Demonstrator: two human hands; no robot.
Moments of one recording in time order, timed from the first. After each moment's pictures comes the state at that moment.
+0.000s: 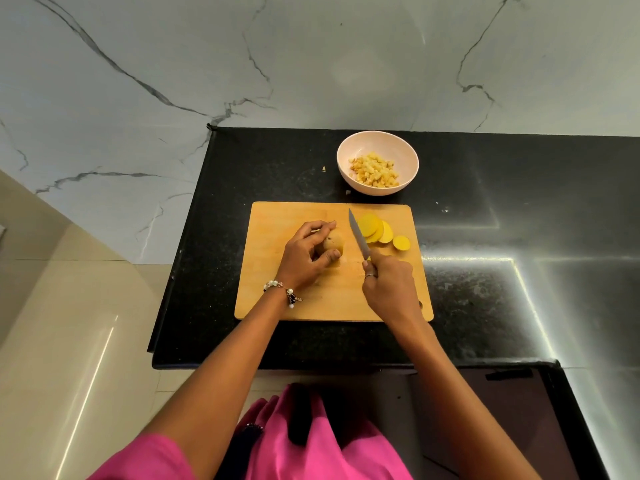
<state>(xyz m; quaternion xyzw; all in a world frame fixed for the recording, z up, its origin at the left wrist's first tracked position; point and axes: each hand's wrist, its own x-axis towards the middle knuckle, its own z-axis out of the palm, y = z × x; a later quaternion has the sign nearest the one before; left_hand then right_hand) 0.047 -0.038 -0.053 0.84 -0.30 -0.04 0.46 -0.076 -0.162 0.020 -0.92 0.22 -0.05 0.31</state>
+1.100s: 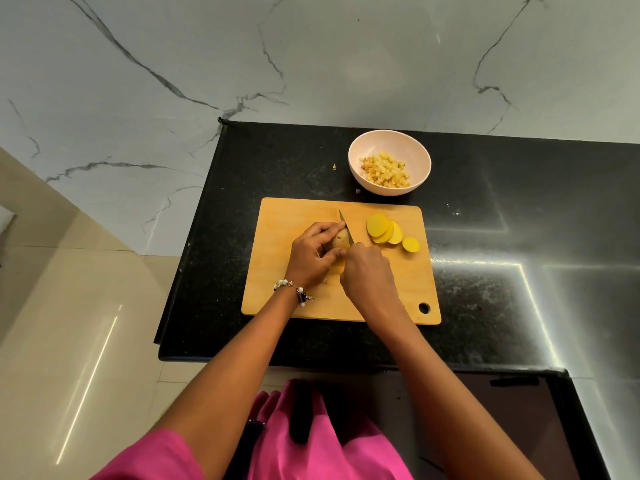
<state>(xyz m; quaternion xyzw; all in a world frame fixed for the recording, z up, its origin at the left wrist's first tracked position) 0.042 -0.041 -0.055 0.82 -0.29 -0.01 0.50 -0.051 -0.121 0.054 -0.97 0.18 0.05 0.17</state>
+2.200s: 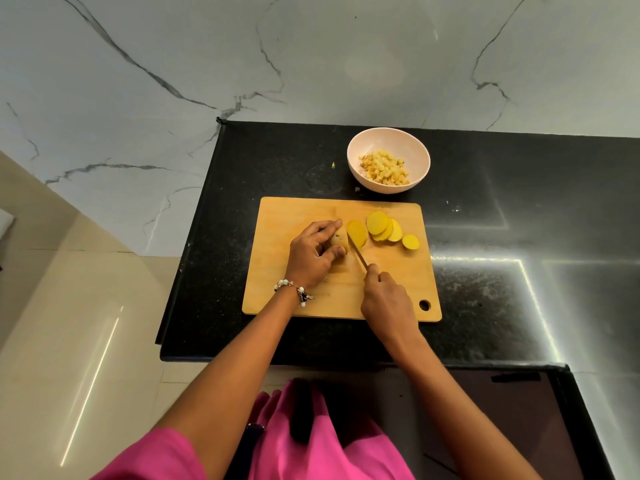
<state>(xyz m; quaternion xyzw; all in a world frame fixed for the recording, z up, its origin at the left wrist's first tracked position) 0.040 -0.041 -0.055 0.83 -0.25 0.00 0.50 -0.086 -0.143 -0.008 -0.98 0.17 0.07 0.09</state>
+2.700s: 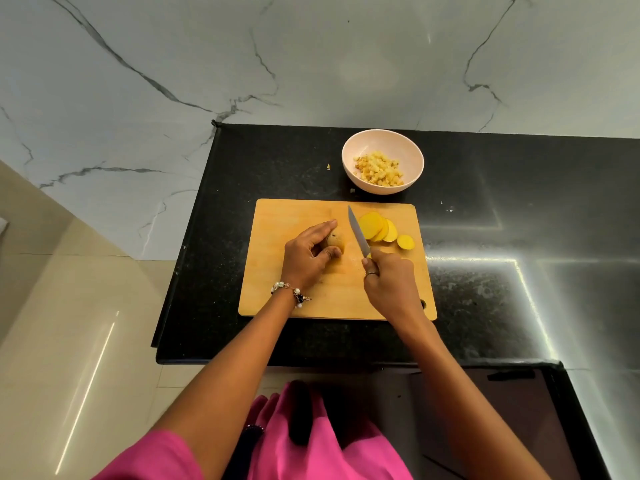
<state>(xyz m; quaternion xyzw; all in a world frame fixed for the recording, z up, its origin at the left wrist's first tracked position) 0.040 -0.040 -0.054 0.83 -0.25 -0.01 0.50 -0.073 -0.157 0.022 -0.92 0.22 -0.04 0.32</state>
